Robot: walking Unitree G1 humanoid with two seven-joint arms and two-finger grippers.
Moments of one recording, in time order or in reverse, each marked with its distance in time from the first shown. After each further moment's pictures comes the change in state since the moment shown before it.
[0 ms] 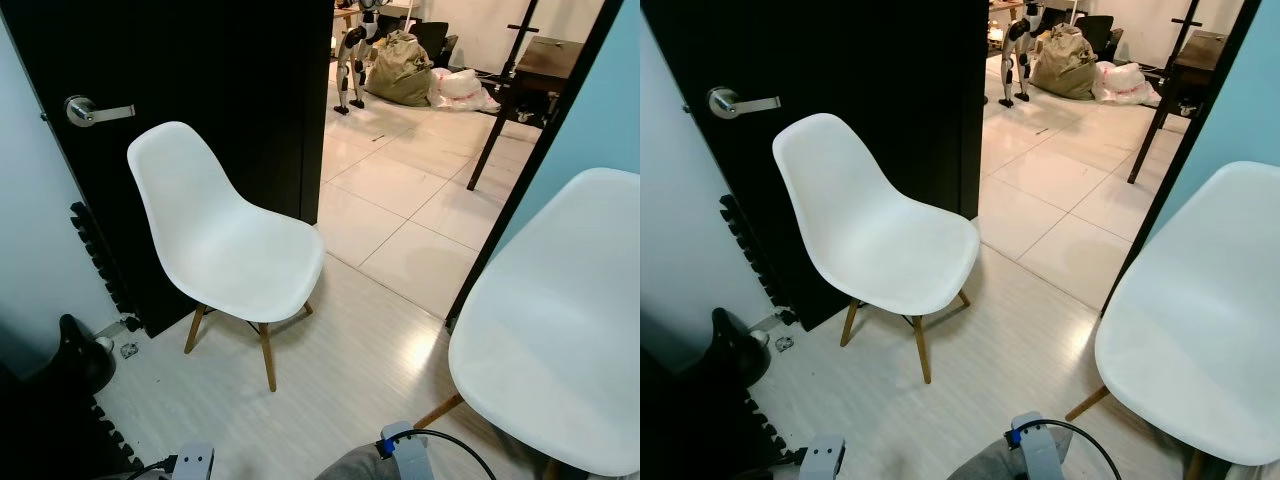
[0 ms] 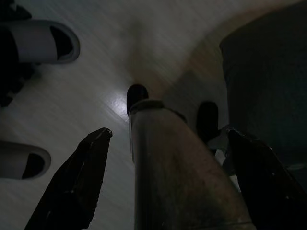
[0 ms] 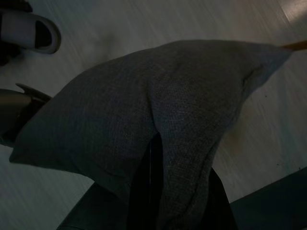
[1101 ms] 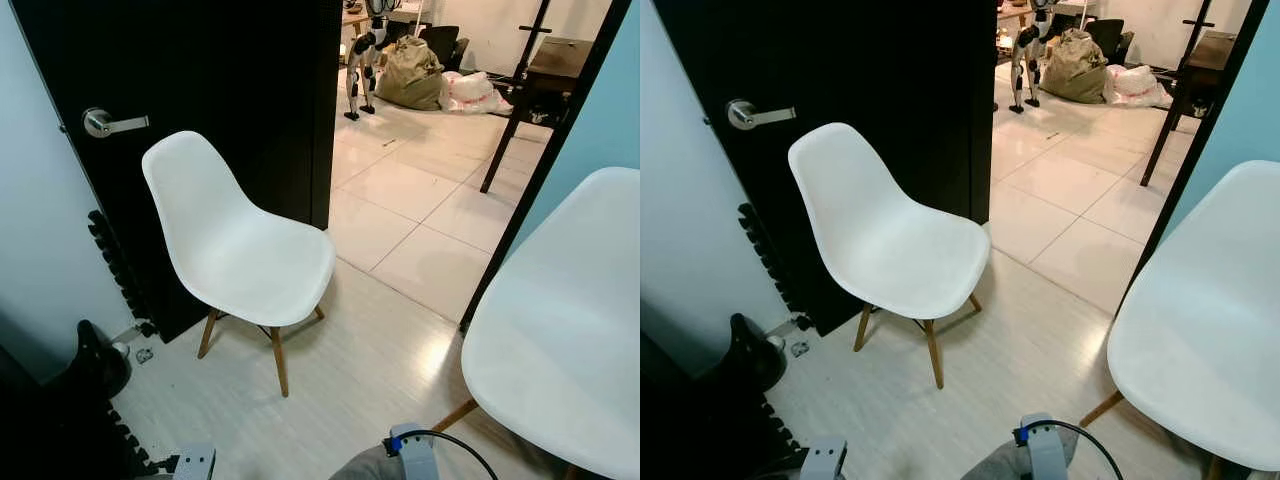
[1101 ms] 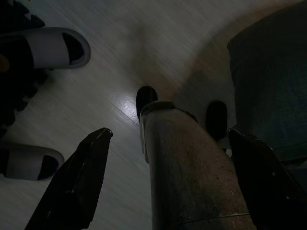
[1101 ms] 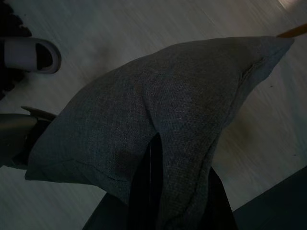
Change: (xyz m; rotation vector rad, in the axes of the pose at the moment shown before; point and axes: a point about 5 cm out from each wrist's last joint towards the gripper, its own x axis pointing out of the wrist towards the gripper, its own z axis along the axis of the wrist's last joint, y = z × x) left arm 0.001 0.000 0.003 0.035 0.009 -0.025; right arm -0.001 -0.002 -0.005 0.136 -0.002 -0.074
